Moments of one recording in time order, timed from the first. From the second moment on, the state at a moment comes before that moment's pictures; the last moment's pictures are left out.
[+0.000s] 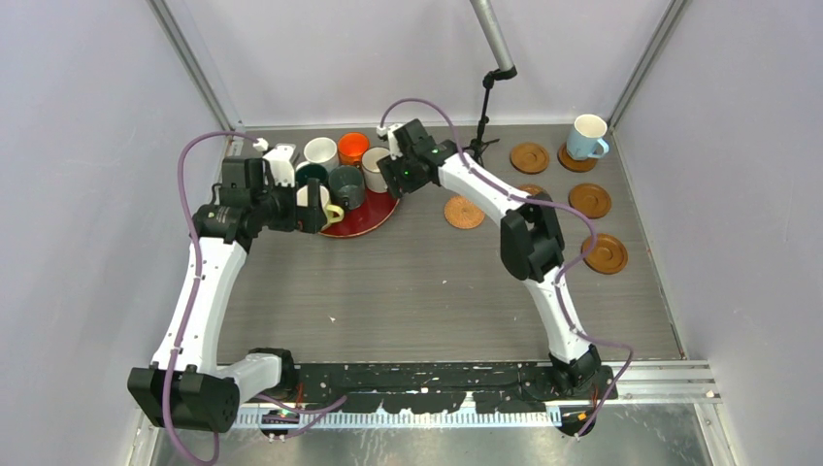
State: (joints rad) left arm -0.08 1.13 1.21 -0.83 0.24 0.00; right arm 0.61 2.28 2.07 -0.64 -0.05 0.02
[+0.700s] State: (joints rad) left arm -0.08 1.11 1.20 -0.82 0.23 0.00; right arm 0.66 2.50 2.35 -0.64 0.06 0.05
